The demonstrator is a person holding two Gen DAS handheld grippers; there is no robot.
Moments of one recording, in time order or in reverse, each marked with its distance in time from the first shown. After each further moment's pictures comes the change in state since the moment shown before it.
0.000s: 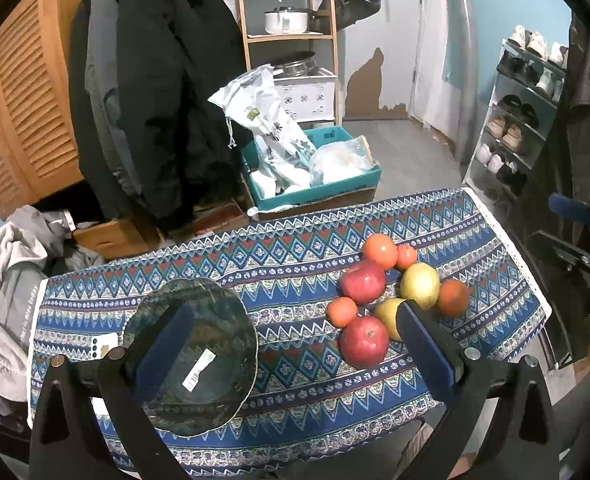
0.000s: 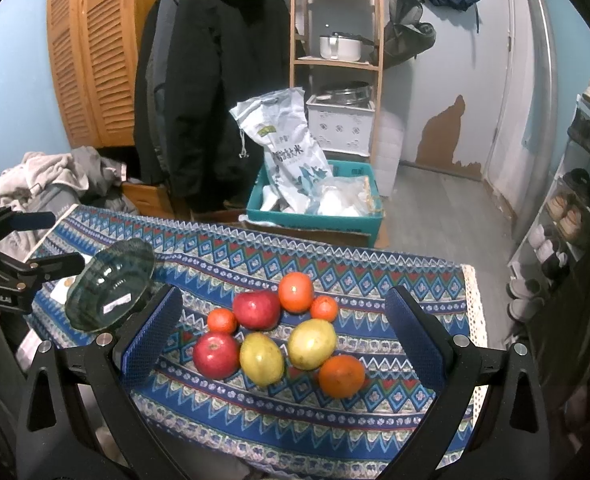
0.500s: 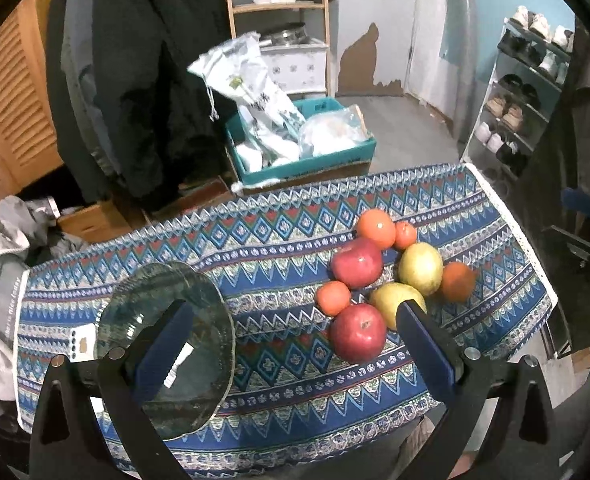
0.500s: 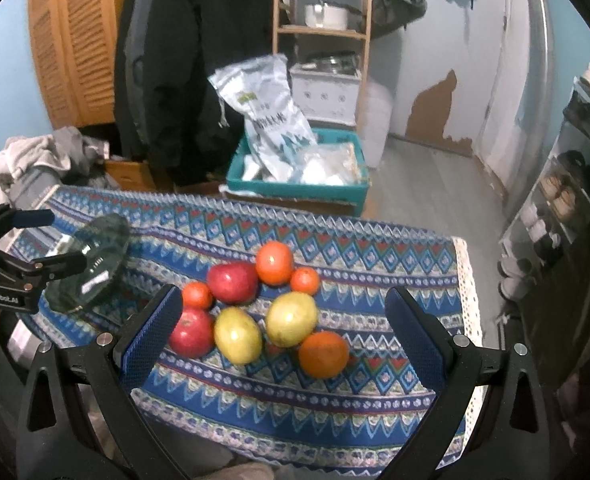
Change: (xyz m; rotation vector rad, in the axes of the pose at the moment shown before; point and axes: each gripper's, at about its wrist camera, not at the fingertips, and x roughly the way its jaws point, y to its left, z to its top) left arm 0.050 -0.016 -0.006 0.007 0.098 -0.027; right arm 0.026 -0.025 -0.014 0.018 0.122 -0.042
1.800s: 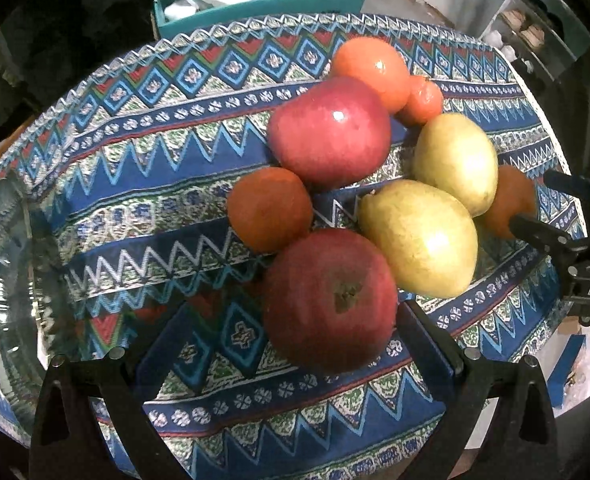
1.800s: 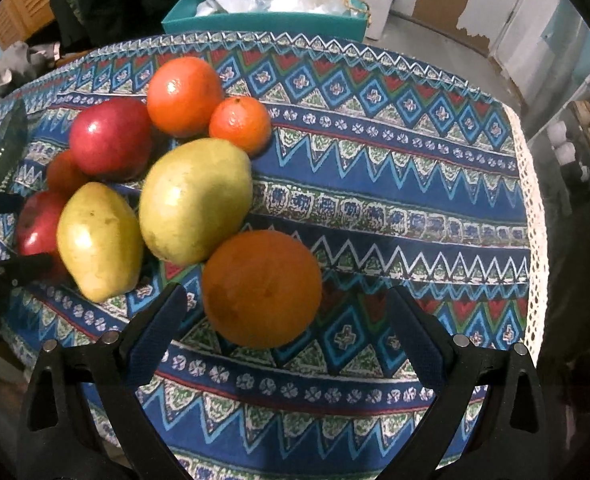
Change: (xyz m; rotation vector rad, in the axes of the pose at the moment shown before) left arm 0.182 -0.056 -0.041 0.007 0.415 -0.095; right arm 0.173 -0.057 -0.076 0.004 0.441 -0.019
